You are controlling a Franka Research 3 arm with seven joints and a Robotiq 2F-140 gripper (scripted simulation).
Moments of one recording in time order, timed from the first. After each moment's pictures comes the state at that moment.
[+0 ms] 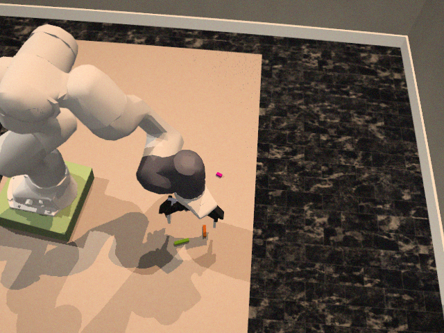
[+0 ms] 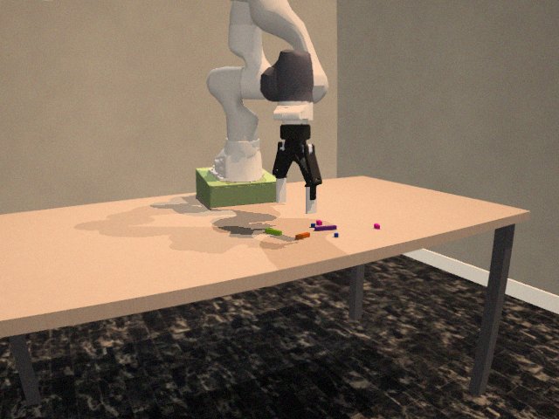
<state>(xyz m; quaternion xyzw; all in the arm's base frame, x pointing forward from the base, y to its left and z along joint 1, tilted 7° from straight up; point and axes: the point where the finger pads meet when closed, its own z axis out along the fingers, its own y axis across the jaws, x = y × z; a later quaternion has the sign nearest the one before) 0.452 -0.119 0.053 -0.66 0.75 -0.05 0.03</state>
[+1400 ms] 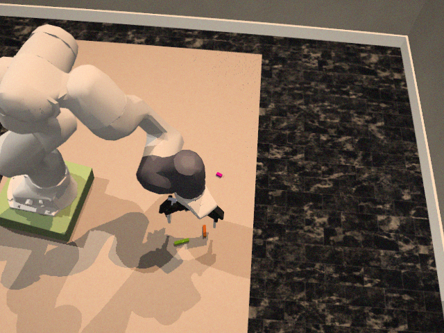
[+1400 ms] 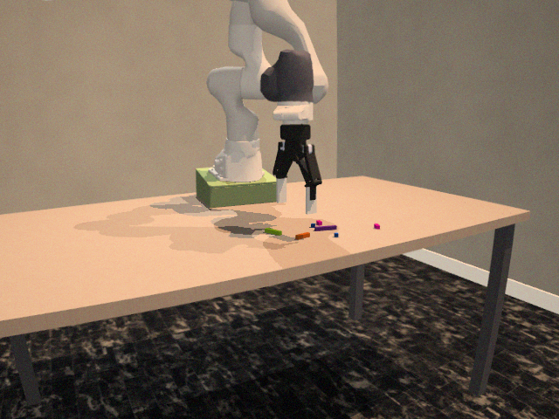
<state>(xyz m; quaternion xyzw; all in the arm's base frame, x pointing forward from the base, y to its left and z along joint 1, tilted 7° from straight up) 0.452 -0.119 0.053 -0.65 0.75 -0.05 0.04</state>
